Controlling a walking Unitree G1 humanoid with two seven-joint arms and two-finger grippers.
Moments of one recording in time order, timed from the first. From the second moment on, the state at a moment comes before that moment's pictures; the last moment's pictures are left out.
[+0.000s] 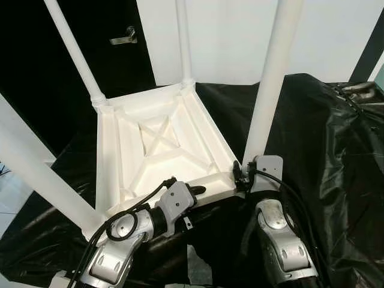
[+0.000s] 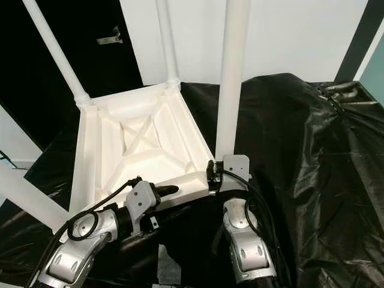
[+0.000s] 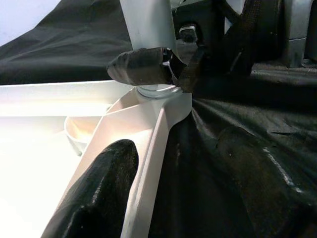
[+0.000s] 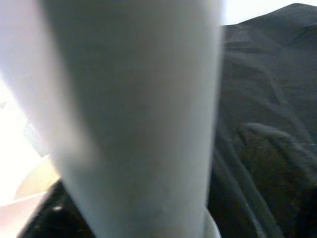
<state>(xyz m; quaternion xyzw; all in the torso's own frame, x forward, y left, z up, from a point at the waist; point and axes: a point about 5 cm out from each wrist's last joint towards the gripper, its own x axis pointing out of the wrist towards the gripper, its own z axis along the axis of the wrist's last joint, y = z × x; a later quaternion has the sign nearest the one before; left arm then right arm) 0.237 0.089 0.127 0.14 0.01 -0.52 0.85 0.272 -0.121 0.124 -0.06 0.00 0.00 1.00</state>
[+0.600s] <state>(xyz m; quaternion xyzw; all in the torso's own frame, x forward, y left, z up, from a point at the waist) 0.240 0.090 0.129 0.14 0.01 -0.52 0.85 0.276 -0.138 0.134 -0.08 -0.03 0.22 0.97</state>
